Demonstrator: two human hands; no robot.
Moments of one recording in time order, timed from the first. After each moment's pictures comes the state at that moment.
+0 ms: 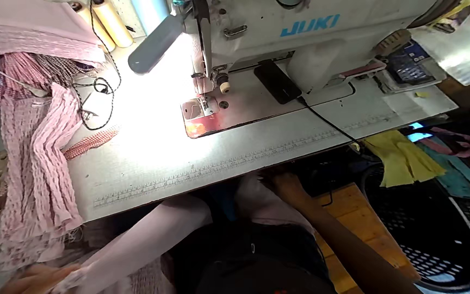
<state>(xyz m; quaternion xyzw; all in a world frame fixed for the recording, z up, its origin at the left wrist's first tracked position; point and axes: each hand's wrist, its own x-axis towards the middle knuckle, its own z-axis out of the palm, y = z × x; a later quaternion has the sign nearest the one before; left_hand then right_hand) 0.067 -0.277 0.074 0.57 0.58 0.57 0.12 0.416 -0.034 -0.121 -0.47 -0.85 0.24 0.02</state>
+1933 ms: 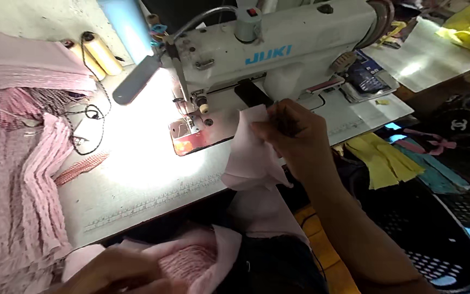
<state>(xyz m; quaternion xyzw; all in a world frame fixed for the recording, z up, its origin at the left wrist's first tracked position) 0.124 -0.207 0.132 0.69 0.46 0.47 0.29 0.371 -0.004 0.089 -0.33 -0.72 0.35 0.50</state>
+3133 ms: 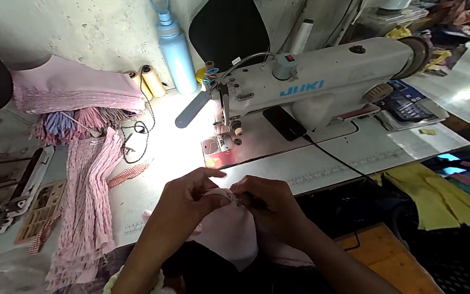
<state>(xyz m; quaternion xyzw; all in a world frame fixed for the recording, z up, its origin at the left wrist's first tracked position) 0.120 -0.119 0.120 0.59 0.62 0.39 0.33 0.309 -0.043 0.059 -0.15 -0.81 0.35 0.46</state>
